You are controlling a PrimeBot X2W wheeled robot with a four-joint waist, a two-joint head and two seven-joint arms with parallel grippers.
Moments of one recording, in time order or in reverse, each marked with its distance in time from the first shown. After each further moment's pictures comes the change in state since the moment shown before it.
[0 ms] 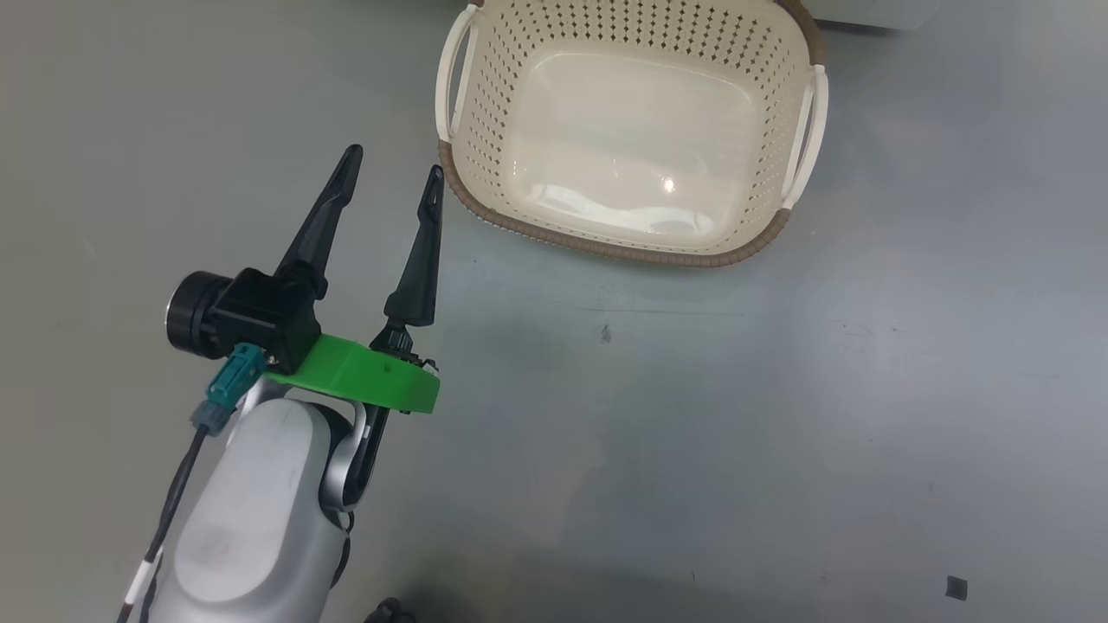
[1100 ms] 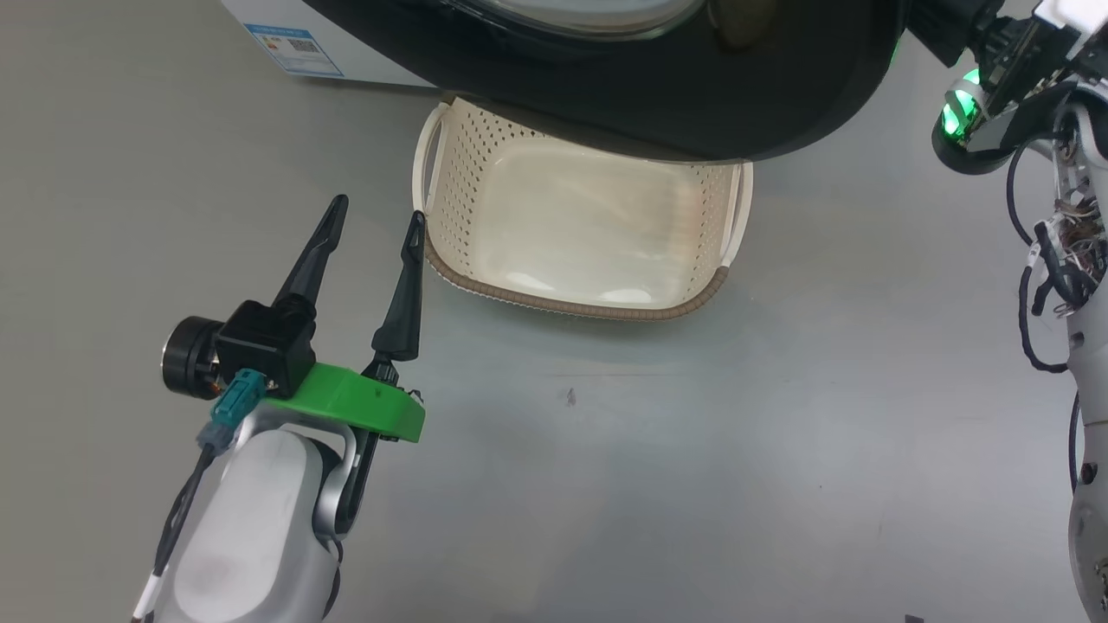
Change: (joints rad) left arm 0.049 0.000 0.030 0.060 0.022 0.004 0.000; right arm 0.233 0.062 0.073 0.032 0.054 0.094 0.163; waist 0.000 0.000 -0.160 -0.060
